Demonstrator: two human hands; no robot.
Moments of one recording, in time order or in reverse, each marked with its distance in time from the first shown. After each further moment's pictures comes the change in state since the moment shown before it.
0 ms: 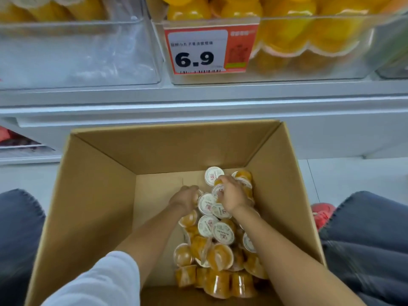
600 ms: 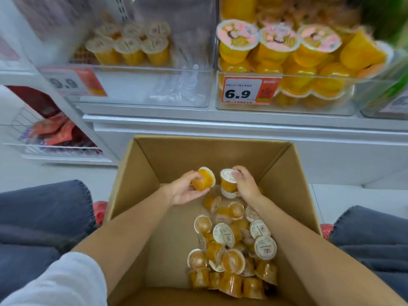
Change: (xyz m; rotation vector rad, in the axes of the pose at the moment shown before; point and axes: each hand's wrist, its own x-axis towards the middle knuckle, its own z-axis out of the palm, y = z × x) left_hand -0.105 -0.002 -0.116 -1.785 -0.159 -0.146; right_hand -0.024 -0.079 -0.077 0.739 0.083 0.135
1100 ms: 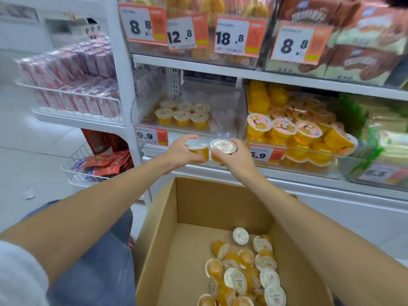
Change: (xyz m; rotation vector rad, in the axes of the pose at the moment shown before) left_hand -0.208 0.151 0.034 0.926 0.226 0.906; right_hand -0.099 -0.245 0.020 -0.054 0.032 -0.578
